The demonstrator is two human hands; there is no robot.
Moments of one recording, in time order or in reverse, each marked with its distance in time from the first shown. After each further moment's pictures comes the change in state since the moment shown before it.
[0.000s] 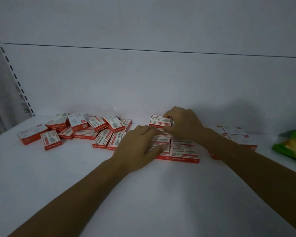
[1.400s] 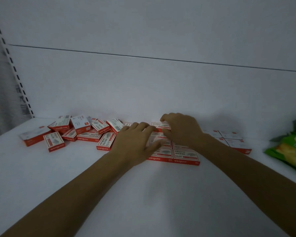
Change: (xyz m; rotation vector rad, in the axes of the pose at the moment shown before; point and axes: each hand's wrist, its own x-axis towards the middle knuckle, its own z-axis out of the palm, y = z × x) left_hand 0.005 -0.001 -0.025 0.309 -0.065 -0.080; right_hand -0.009 -0.028 -0.013 -0.139 0.016 0.029
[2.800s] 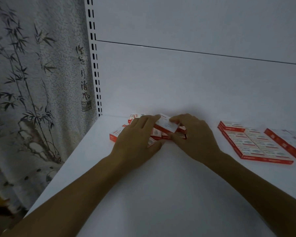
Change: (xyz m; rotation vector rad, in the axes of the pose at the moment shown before) left_hand -0.106 -0.220 -0.047 -0.314 0.188 0.020; right_hand 0.043 -0.232 0.029 0.278 0.309 0.043
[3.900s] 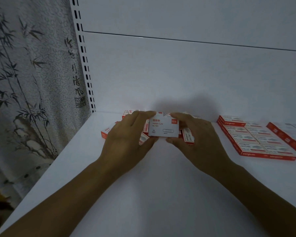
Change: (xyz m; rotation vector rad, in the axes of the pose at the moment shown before) left_hand -0.010 0.016 -0.003 -0.075 0.188 -0.003; right_hand -0.024 0.005 -0.010 0.173 0.041 -0.038
